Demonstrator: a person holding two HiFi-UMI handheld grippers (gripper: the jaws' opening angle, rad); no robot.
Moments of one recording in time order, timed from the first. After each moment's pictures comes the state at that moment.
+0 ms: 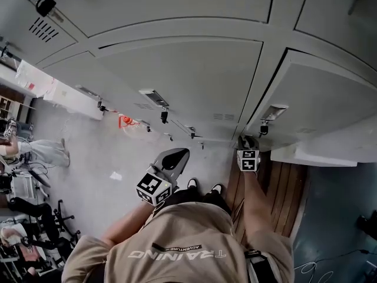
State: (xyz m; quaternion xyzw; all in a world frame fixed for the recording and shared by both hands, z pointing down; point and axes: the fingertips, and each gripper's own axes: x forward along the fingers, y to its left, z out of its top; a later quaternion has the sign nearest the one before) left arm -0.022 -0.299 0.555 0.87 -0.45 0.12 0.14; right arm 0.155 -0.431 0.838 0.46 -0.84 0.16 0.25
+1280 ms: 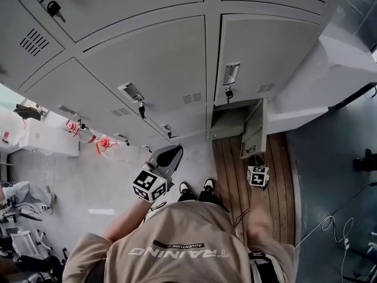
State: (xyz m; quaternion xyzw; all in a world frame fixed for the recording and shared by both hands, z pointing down) left arm 0.015 -0.251 0.541 0.94 -0.32 0.09 0.12; right arm 0.340 -0.208 0.835 0.64 -0.66 0.25 0.31
